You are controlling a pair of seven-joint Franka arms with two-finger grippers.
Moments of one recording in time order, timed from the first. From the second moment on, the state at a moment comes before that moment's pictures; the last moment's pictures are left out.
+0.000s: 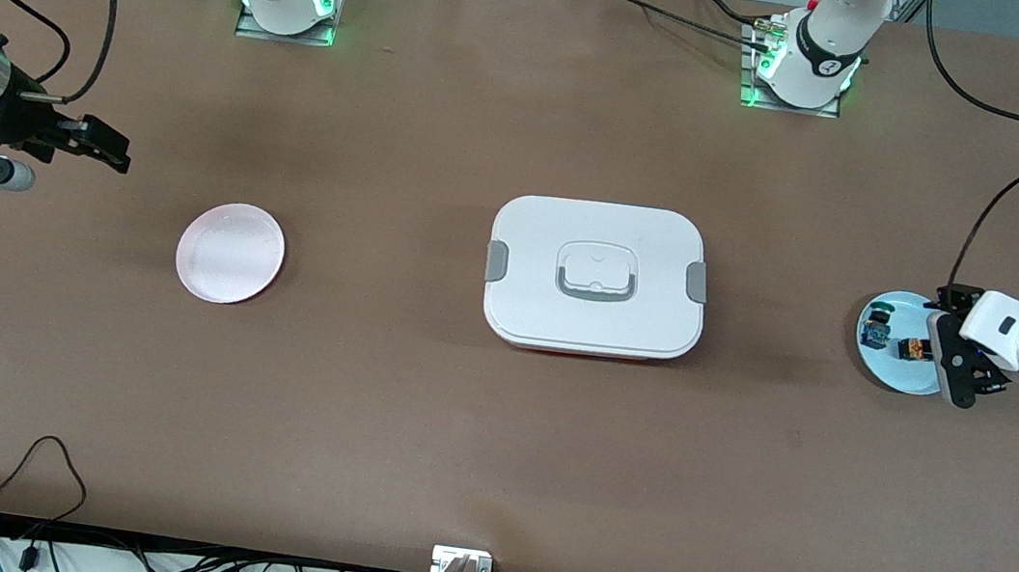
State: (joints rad) left arm 0.61 0.51 -0.55 -1.63 0.29 1.69 1.08; right arm 0.07 0.06 -0.05 -1.71 -0.01 1.71 0.03
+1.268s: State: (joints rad) left arm 0.01 0.07 -0.06 -1.58 -0.02 1.61 0.00; right arm 0.06 0.03 -0.05 -1.64 -0.01 1.57 -0.03
